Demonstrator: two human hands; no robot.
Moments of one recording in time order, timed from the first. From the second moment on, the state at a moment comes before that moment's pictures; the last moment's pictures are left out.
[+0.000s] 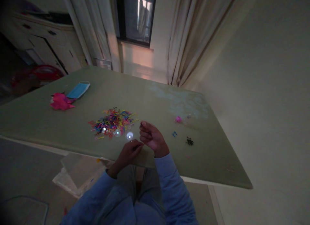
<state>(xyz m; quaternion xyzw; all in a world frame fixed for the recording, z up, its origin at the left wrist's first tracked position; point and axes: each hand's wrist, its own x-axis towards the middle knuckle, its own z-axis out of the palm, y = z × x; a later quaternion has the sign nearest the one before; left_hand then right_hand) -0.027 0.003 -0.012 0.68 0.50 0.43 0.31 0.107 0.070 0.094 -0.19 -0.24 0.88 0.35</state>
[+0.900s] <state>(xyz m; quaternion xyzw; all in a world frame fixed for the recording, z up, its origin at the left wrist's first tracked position) -0.037 0.010 -0.012 0.67 0.56 0.41 0.26 0.360 0.061 0.010 -0.73 -0.57 0.20 0.33</state>
